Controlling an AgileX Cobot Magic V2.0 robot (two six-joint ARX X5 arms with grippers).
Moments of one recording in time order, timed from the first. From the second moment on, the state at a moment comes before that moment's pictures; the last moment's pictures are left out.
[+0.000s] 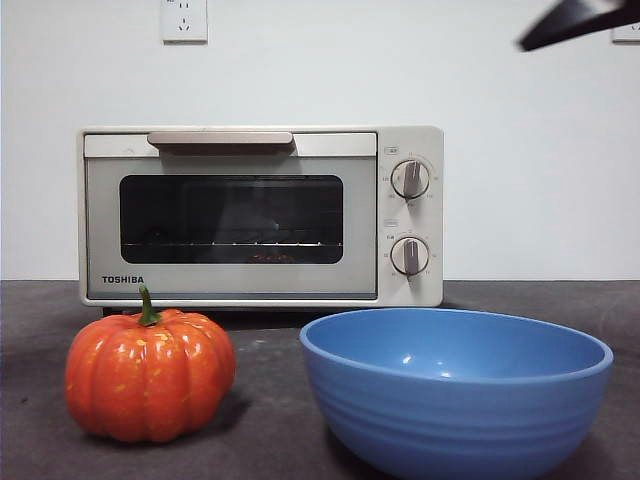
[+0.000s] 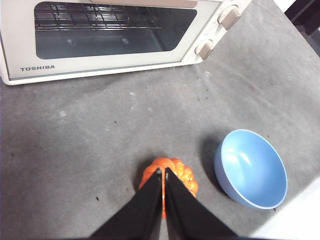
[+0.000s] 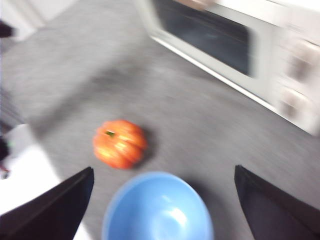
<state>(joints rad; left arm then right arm) -0.04 0.69 0.88 -0.89 0.60 0.01 0.44 0.93 0.97 -0.67 -0.52 0.00</state>
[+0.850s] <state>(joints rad) -0.04 0.69 0.88 -0.89 0.60 0.01 0.90 1.59 1.27 -0.50 -0.32 -0.02</state>
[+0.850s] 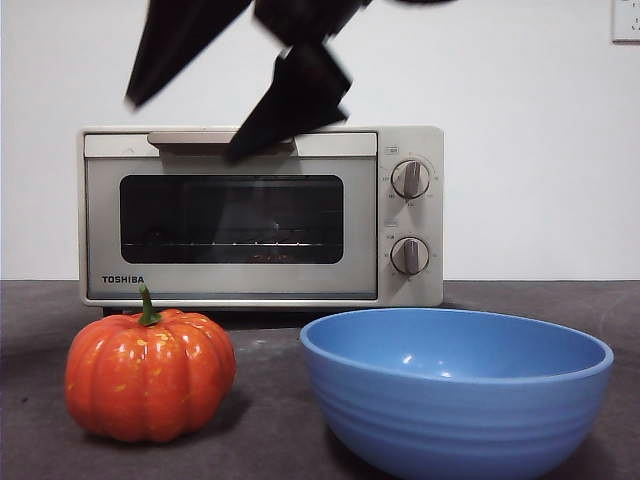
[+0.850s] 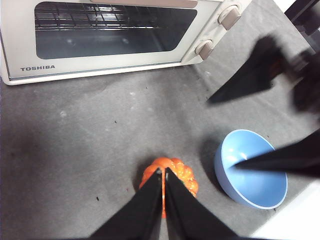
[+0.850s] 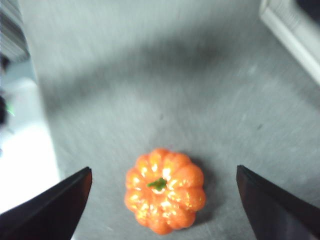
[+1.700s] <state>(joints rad) -0.04 0.69 0.88 -0.89 0.60 0.01 1.00 1.85 1.27 -0.46 -0.13 -0.06</state>
